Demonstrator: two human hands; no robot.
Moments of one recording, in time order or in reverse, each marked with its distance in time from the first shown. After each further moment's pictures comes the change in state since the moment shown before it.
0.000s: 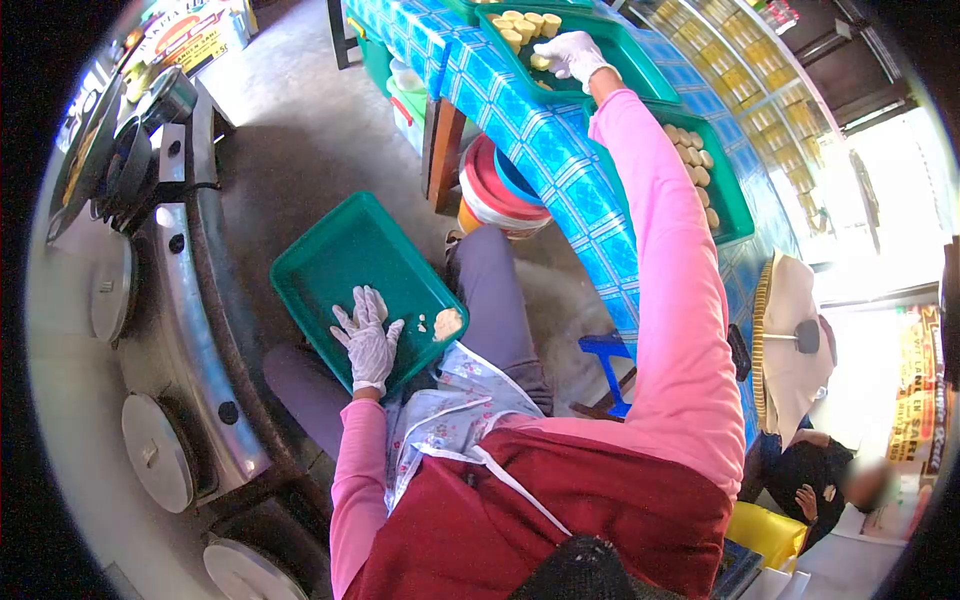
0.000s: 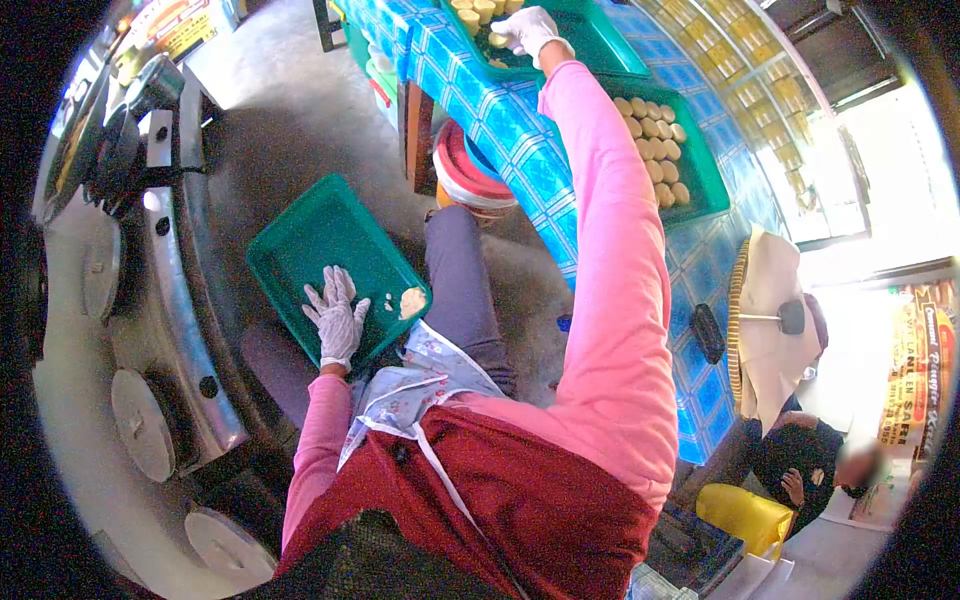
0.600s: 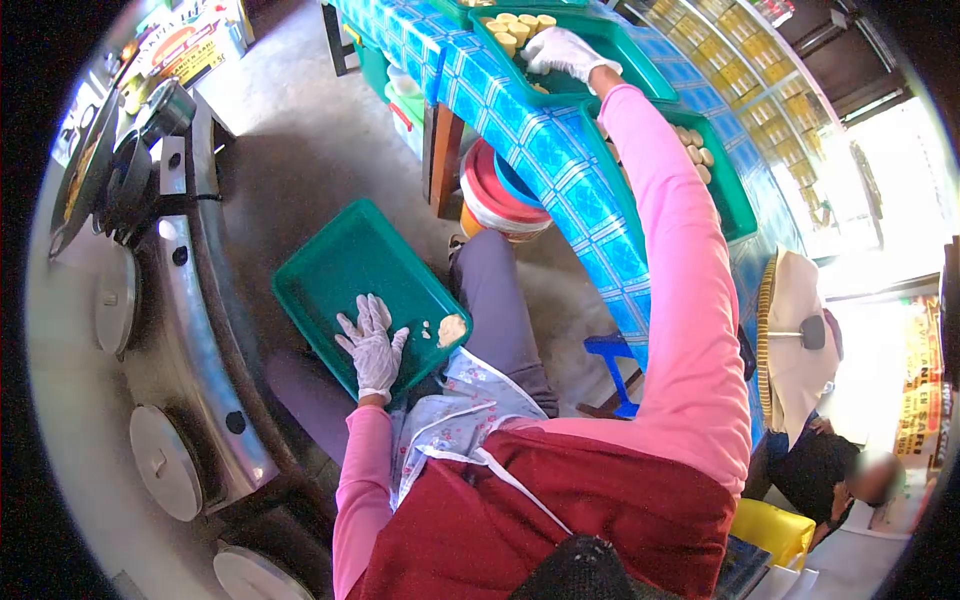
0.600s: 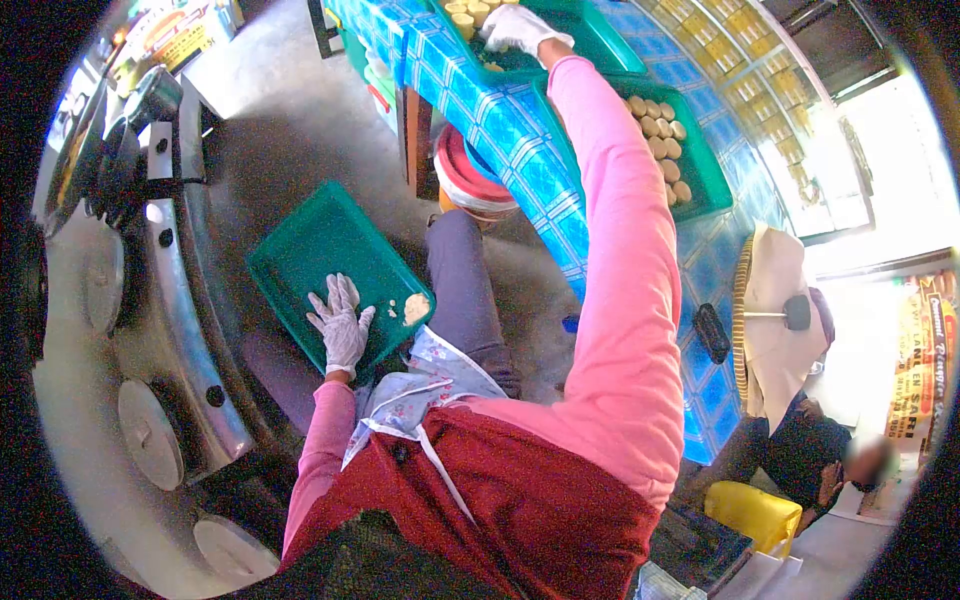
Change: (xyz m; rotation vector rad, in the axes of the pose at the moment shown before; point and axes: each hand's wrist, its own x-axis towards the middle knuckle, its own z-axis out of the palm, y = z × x) left_hand 0.000 0.001 -0.003 0.015 -0.009 0.009; right_hand -0.030 -0.040 -0.016 -0.586 -0.215 -0.519
